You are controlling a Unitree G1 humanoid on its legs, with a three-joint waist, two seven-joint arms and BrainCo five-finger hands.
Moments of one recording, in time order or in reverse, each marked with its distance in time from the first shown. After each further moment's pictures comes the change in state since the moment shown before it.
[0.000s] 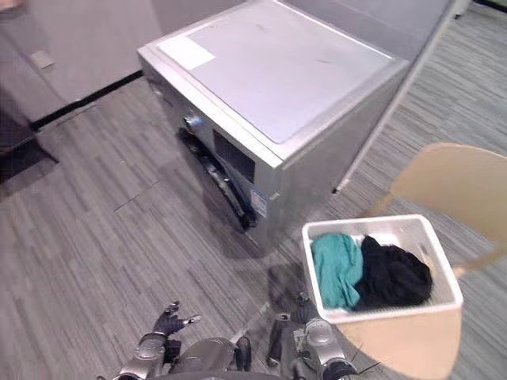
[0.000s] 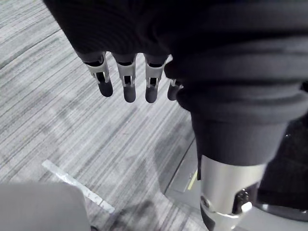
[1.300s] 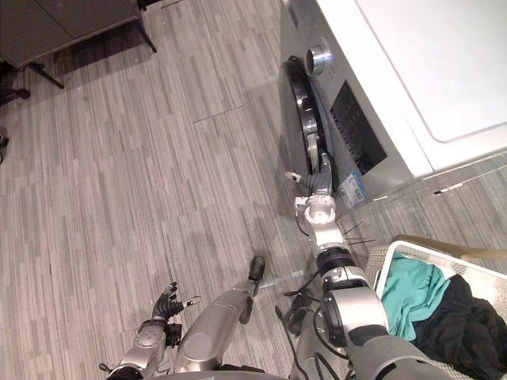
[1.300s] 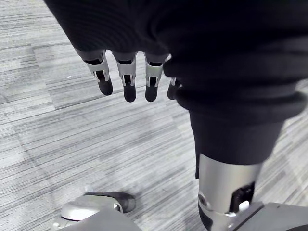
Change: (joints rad) left arm -0.020 0.021 -0.006 -0.119 -0.056 -0.032 0.048; right arm -0.595 -0.066 -0.169 -0.136 0.121 -0.022 -0.239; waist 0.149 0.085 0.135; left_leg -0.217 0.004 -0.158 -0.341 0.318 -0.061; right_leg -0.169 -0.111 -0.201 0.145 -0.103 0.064
